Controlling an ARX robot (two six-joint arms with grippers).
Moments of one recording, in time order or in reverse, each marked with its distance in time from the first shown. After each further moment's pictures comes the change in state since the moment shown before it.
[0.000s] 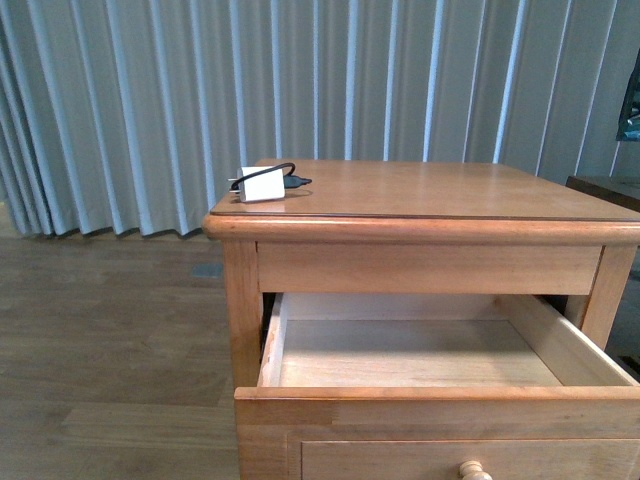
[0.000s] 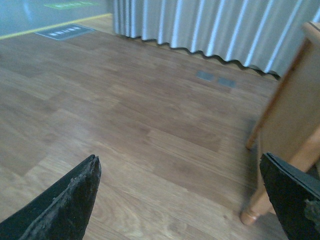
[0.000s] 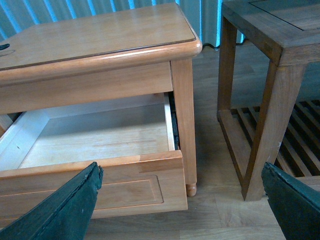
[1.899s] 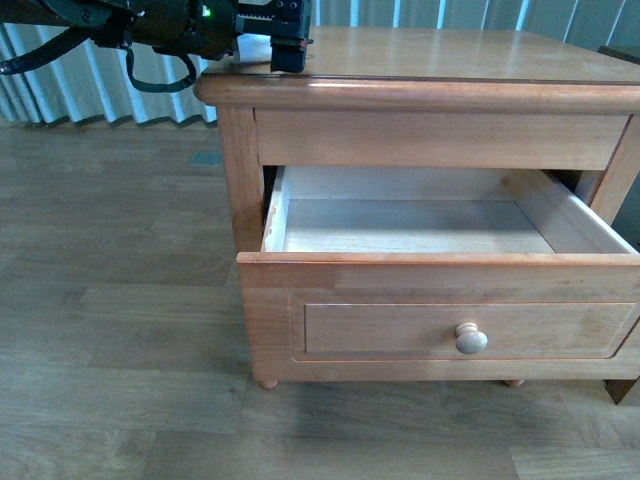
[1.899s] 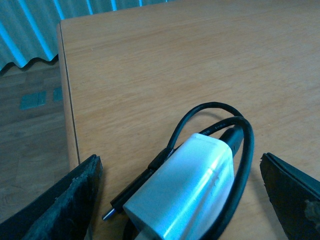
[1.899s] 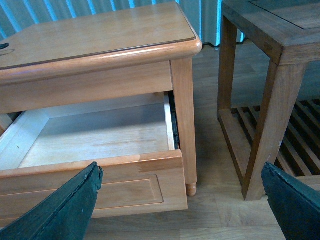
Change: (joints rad) left arm -0.089 1.668 1.571 0.016 0.637 0.267; right arm 0.000 0.000 0.000 0.000 0.000 0.000
